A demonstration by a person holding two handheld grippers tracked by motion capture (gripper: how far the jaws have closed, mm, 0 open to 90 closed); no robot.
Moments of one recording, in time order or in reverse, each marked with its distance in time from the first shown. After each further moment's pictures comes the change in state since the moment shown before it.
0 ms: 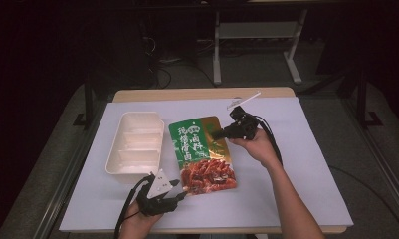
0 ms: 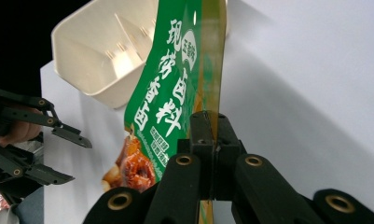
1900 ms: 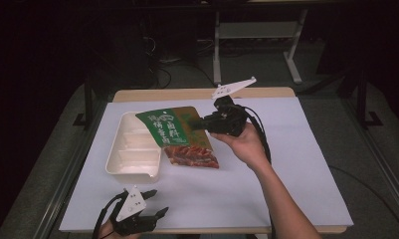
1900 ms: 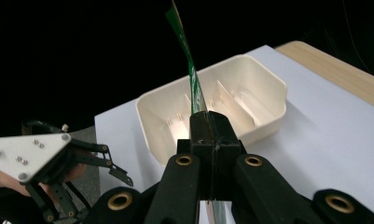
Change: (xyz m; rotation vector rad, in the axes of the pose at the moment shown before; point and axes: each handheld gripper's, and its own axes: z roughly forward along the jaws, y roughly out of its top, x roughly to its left) left arm -0.005 -0.038 -0.057 -0.051 0.041 -0.006; right arm 0.103 0.055 -0.031 -0.184 0.025 -0.157
